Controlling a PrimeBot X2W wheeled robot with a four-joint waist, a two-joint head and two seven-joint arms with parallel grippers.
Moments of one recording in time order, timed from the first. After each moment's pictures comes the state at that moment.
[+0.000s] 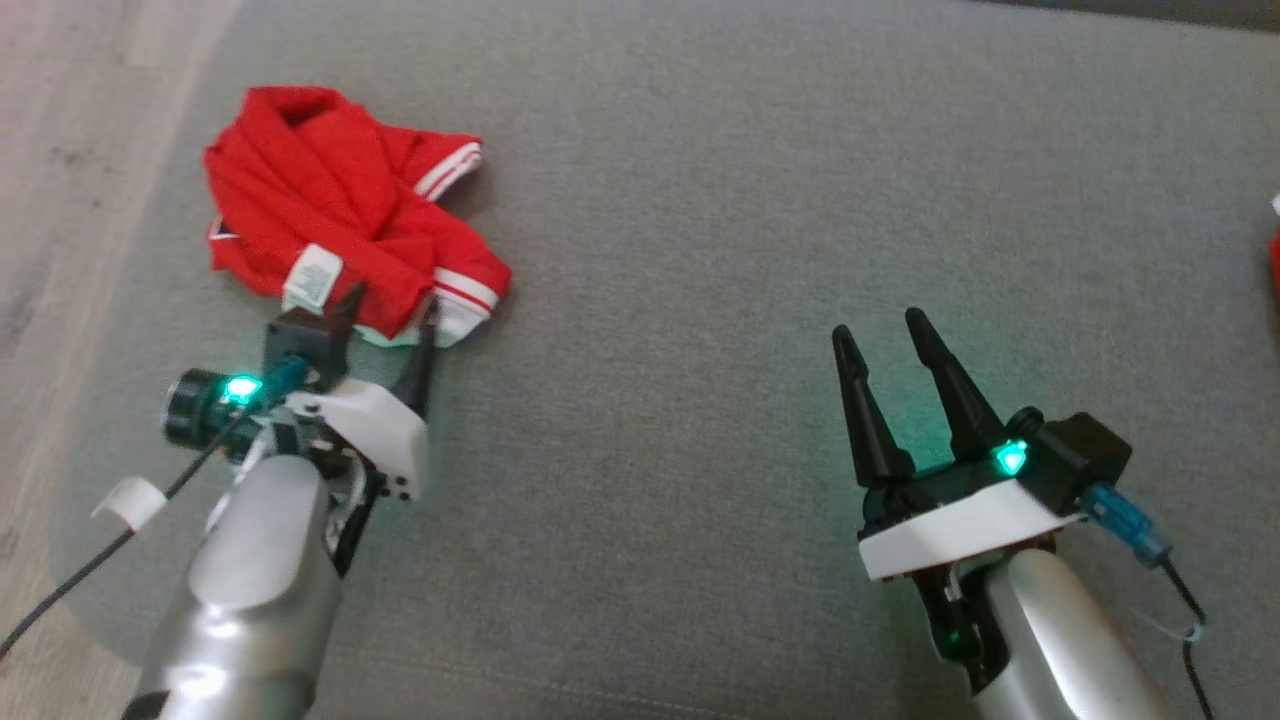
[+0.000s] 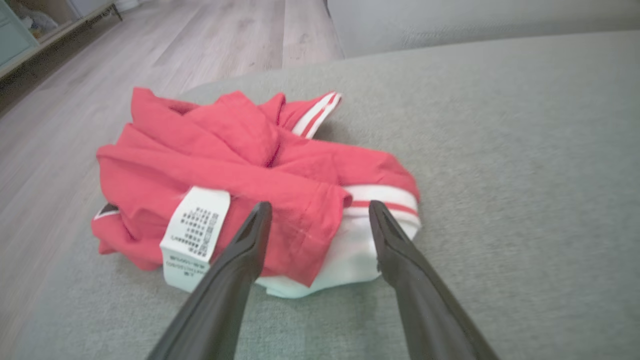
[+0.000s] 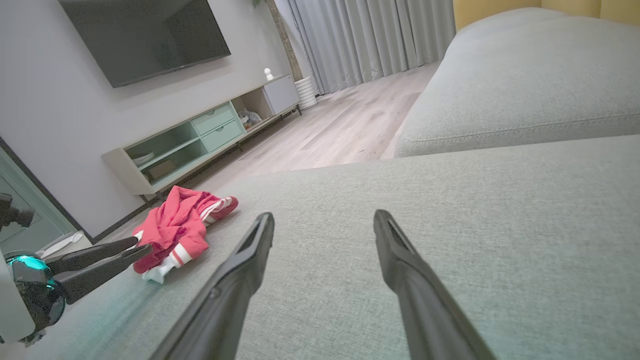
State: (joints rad) left arm -0.56 0.14 -0.26 0.73 -0.14 -0.12 -0.04; right arm -0.18 -0.05 0.29 0.25 0.30 0.13 -0.25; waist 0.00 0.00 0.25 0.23
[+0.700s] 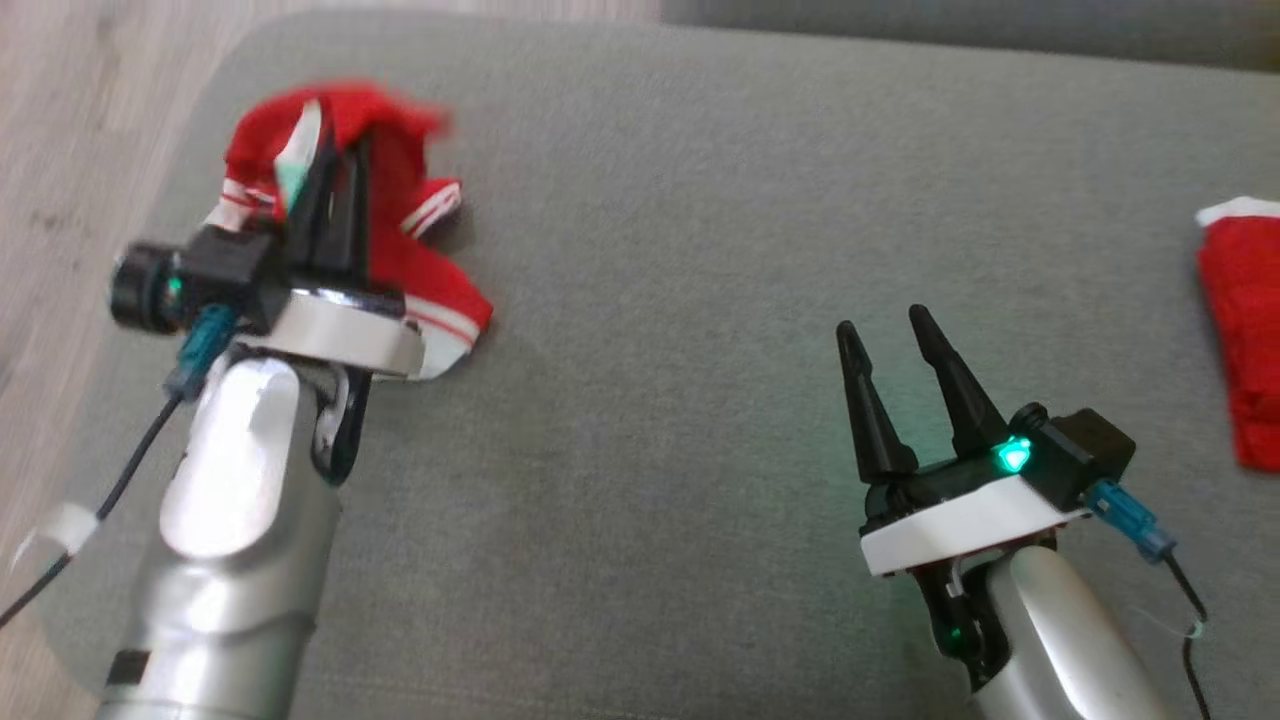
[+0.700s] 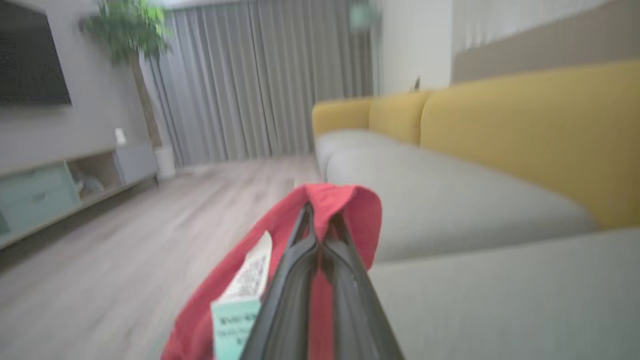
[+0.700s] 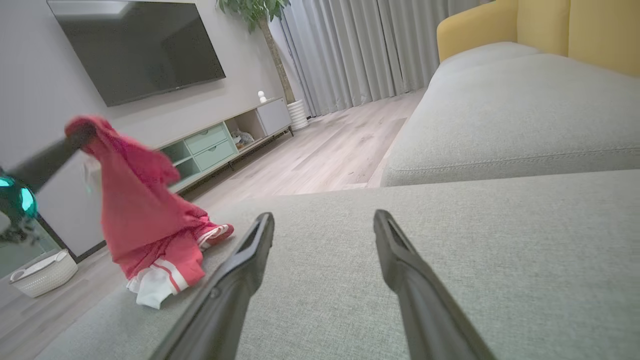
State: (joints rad) left arm -0.63 0.14 -0.21 0.52 -0.16 -0.08 -0.25; right arm -0.19 -0.05 0.28 0.26 0.31 0.13 -0.25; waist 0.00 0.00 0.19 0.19
